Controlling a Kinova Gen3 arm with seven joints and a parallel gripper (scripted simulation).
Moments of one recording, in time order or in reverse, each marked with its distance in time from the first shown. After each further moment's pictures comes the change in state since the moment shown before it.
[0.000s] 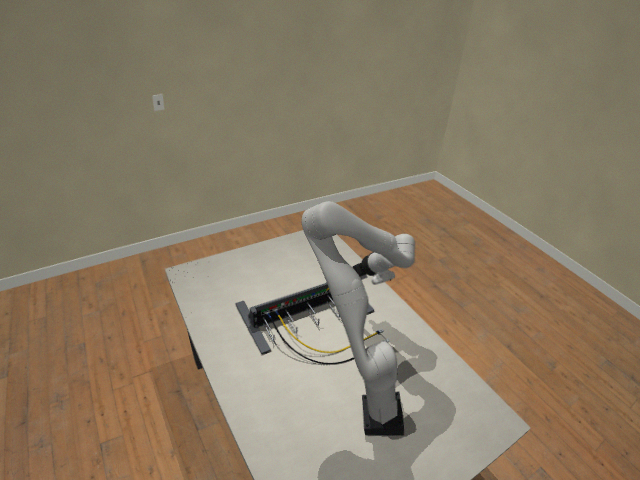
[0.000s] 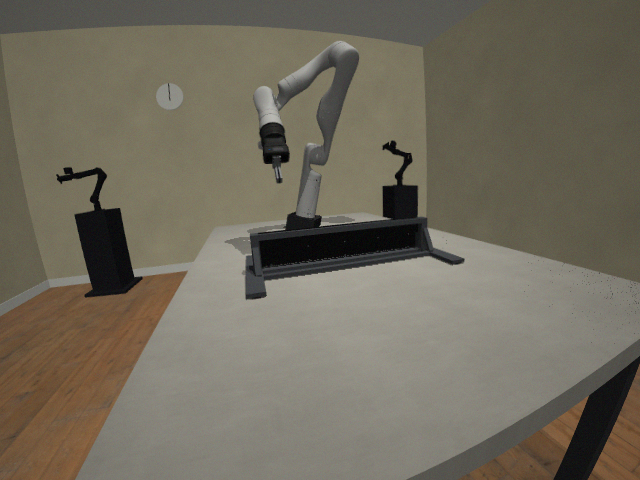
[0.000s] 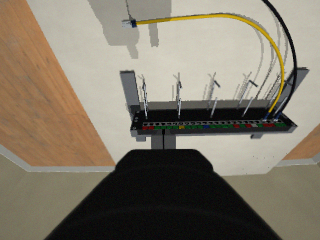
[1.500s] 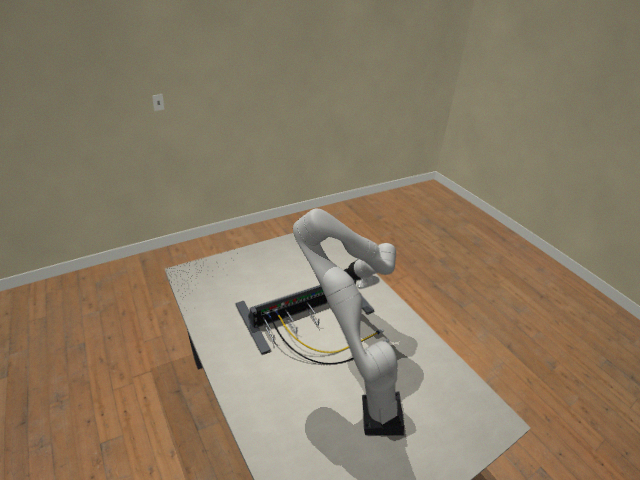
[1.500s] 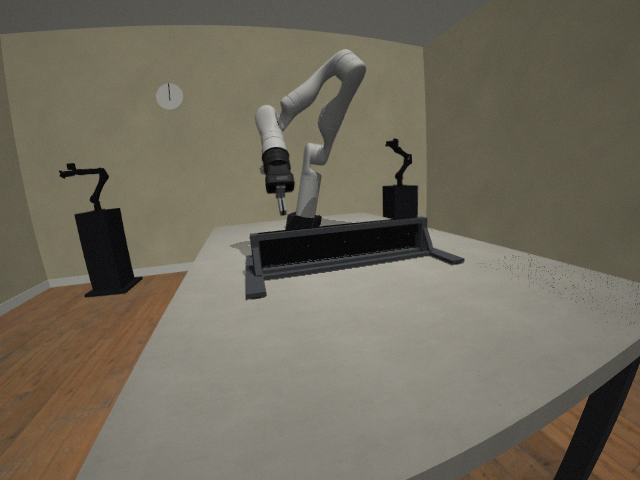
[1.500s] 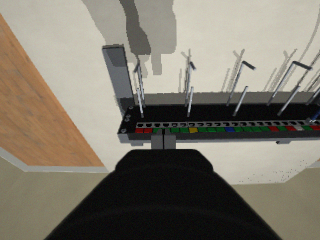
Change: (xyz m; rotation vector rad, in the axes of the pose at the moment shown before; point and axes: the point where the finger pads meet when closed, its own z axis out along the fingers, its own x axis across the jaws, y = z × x) arm -0.005 0.004 0.113 -0.009 -0.011 -0.008
